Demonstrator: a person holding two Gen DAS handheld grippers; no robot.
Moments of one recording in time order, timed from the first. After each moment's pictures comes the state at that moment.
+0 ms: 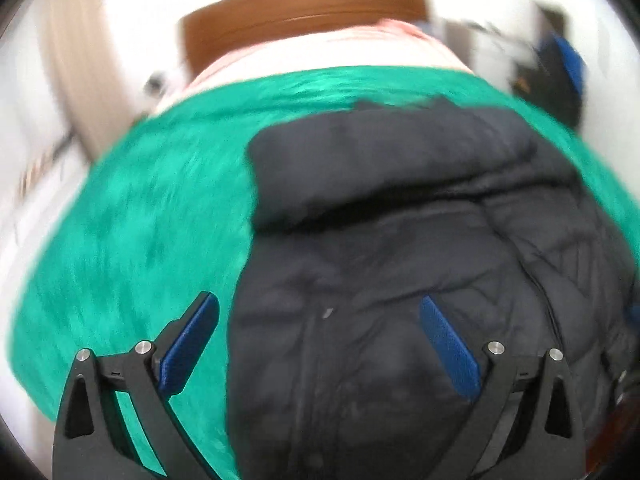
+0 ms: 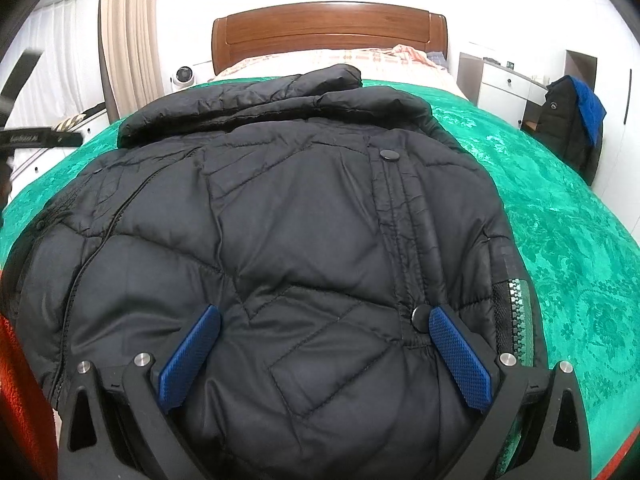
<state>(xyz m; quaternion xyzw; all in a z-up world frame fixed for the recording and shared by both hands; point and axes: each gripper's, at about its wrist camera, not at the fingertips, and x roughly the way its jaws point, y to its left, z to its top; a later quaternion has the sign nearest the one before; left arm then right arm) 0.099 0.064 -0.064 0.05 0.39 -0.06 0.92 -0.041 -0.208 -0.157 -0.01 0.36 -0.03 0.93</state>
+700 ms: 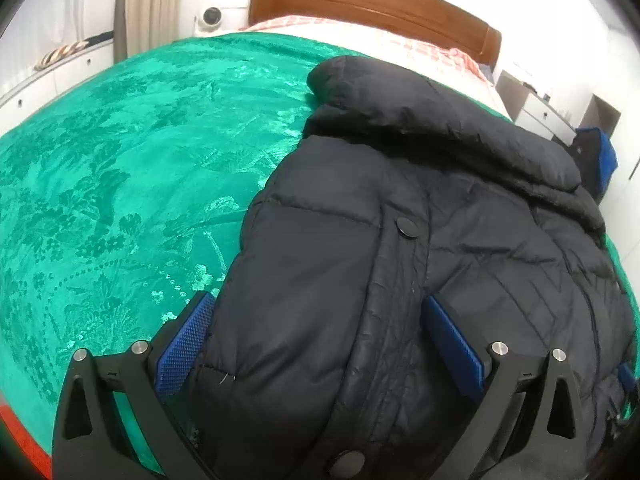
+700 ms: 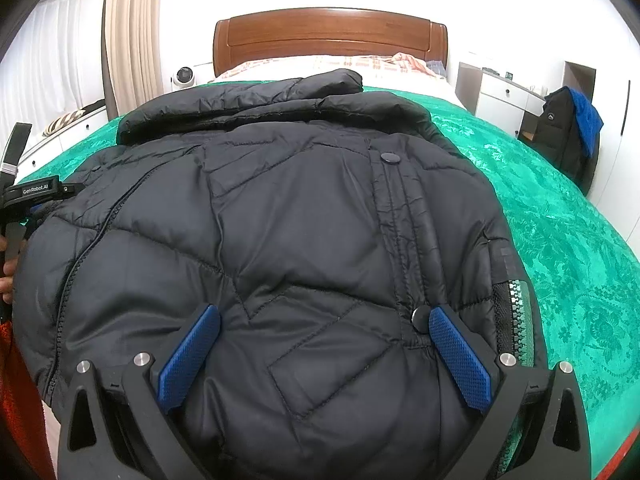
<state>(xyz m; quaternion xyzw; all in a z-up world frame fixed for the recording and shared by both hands) 0.090 0.115 -0.143 -0.09 0.40 -0.04 0.91 -0.044 -0.203 -0.161 -0.02 0.35 -0.04 0.93</state>
